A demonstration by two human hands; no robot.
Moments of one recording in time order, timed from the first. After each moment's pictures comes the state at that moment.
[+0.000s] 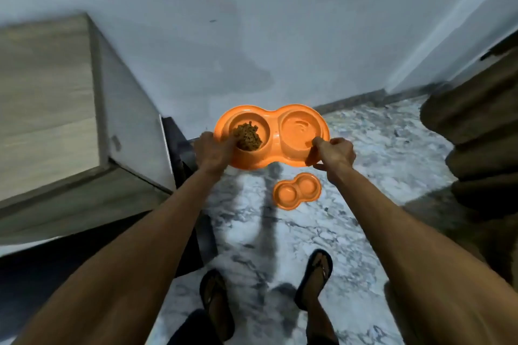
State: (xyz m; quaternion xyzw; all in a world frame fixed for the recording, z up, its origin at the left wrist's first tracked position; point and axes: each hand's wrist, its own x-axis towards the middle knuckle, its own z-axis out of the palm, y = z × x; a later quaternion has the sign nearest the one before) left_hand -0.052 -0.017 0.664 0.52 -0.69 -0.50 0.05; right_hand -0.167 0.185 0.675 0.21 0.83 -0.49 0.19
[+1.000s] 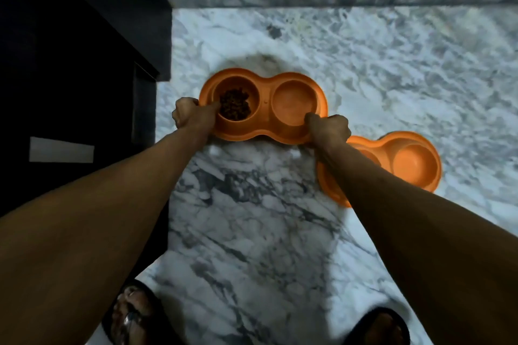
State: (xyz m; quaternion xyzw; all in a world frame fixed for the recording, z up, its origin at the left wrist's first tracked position) left_hand -0.076 -0.073 0.029 0.71 -0.57 -0.41 0.06; right_hand -0.227 0.093 0.021 0.12 0.87 -0.33 0.34
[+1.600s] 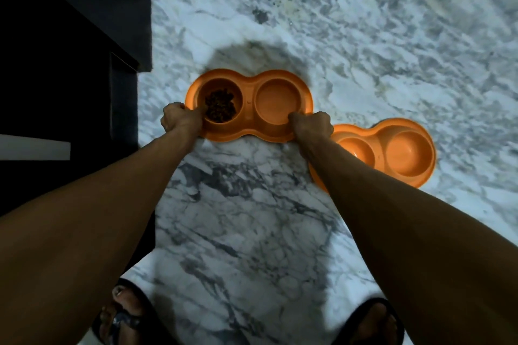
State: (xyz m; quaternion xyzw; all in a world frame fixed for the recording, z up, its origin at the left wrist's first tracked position) left_hand -0.068 -0.064 -0.006 0.72 -0.55 -0.42 0.03; right_hand -0.220 0.099 -0.002 0.11 0.89 -0.29 0.34
